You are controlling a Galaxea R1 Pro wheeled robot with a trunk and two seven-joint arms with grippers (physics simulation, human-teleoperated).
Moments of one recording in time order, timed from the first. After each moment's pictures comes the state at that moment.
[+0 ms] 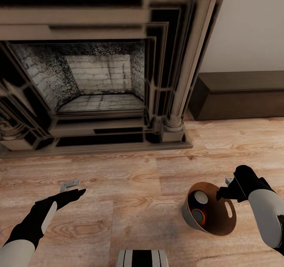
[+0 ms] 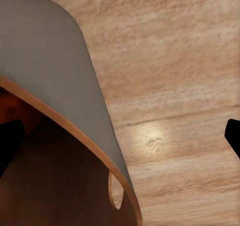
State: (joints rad) left arm -0.56 0.20 0.20 -0.79 0.14 0.43 -0.24; right arm -0.97 -0.29 -0.35 -0.42 0.74 1.05 0.59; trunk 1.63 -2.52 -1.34
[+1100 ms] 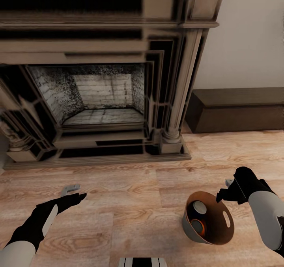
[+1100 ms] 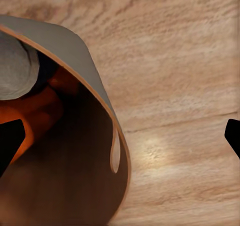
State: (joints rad) left arm -0.56 0.20 0.19 -0.73 0.14 0.43 -0.25; right arm -0.96 -0.29 -0.35 -0.42 0.74 1.05 0.59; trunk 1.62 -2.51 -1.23
